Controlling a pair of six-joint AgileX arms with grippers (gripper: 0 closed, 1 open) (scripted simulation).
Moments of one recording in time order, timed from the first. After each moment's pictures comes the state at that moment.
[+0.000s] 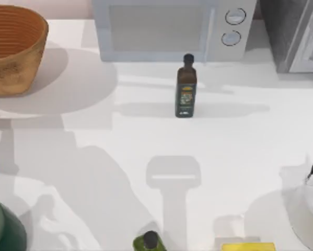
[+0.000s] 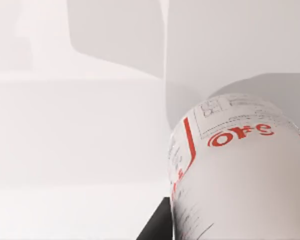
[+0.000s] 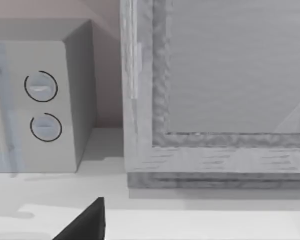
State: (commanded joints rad) left arm 0.29 2.00 1.47 -1.04 0.00 0.32; right arm 0.00 0.00 0.00 0.00 0.00 0.00
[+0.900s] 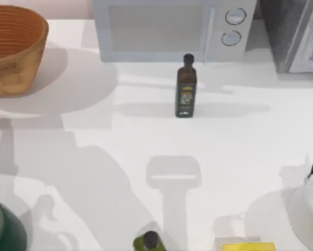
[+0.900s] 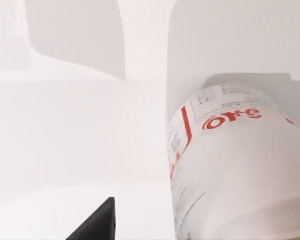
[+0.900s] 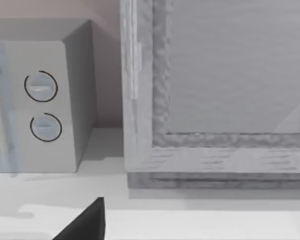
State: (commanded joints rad) left arm 0.29 2.00 1.47 -1.04 0.00 0.32; right arm 0.00 0.00 0.00 0.00 0.00 0.00
